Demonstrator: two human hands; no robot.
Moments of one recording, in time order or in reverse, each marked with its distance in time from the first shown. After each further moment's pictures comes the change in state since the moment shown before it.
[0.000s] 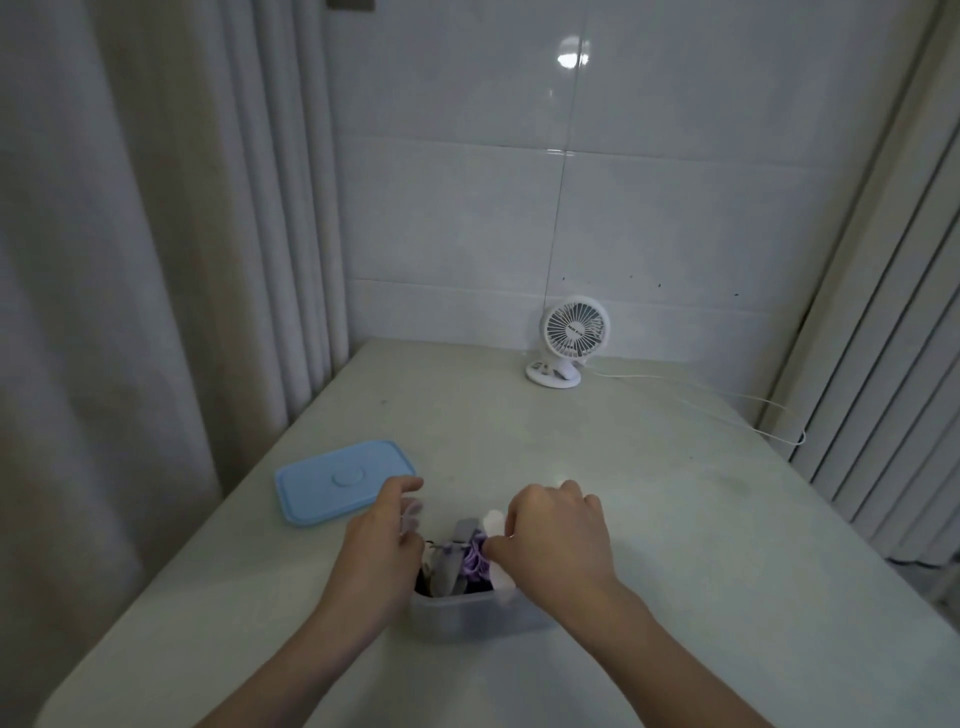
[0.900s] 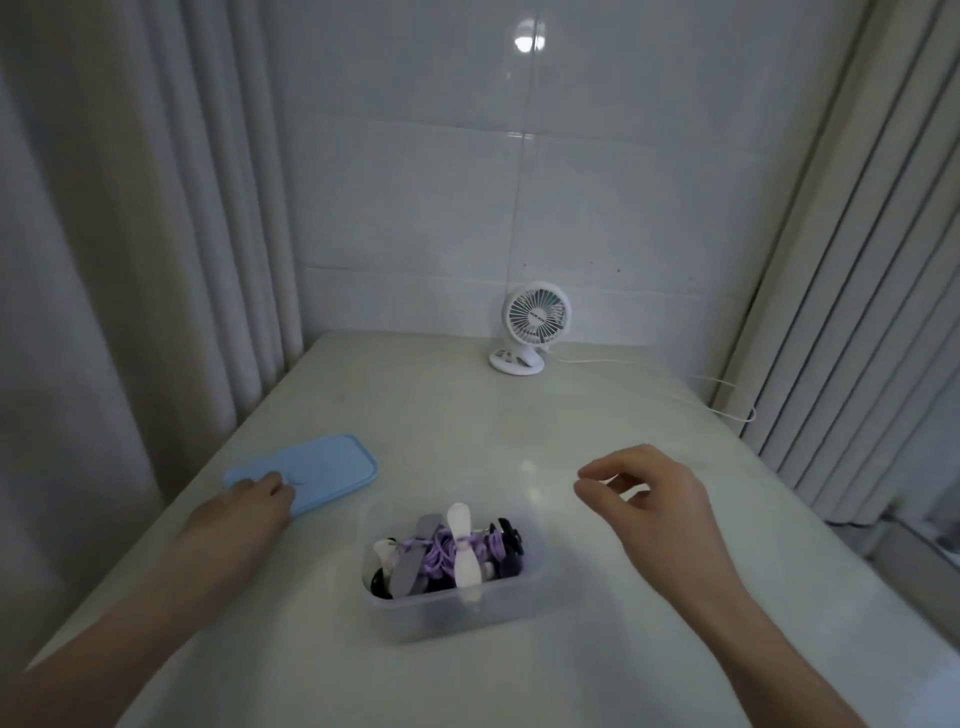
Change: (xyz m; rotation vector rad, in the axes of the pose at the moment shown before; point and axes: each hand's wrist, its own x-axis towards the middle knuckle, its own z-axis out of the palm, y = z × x) left_hand 0.063 -0.080 -0.067 1.097 -0.119 0.316; right_hand -0.029 0.083 -0.052 0.651 0.289 0.129
